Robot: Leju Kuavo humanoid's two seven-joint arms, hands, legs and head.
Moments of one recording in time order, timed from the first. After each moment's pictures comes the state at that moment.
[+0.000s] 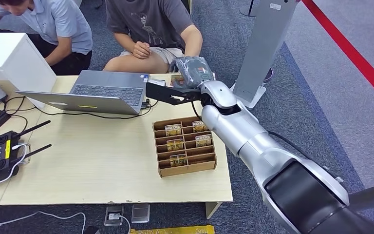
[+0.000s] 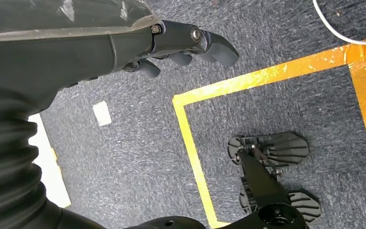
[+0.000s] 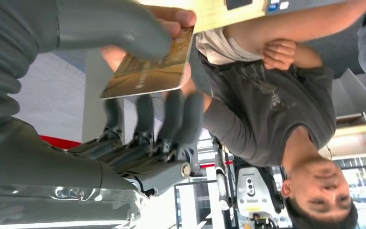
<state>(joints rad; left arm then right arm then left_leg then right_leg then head) -0.09 0.13 -0.64 -0.19 0.45 0.07 0.13 -1.09 0.19 0.79 -0.51 0.81 -0.13 0.03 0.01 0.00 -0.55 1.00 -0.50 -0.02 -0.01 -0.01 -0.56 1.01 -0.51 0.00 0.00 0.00</state>
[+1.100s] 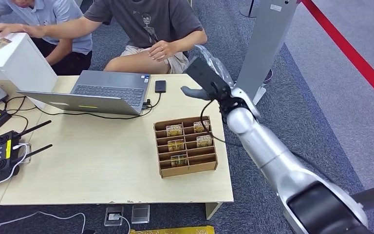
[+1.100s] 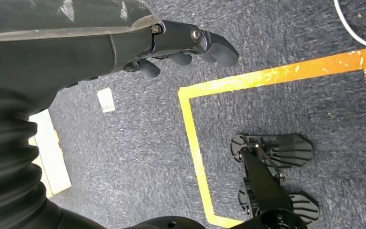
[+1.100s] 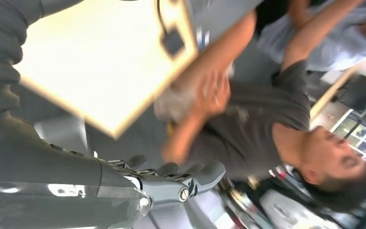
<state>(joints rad) -0.07 0.13 -0.65 -0.19 0.54 0.10 0.16 -0.83 -0.02 0.64 -0.95 0.20 -0.10 0.01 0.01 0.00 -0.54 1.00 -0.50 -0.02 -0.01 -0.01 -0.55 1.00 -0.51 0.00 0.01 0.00</state>
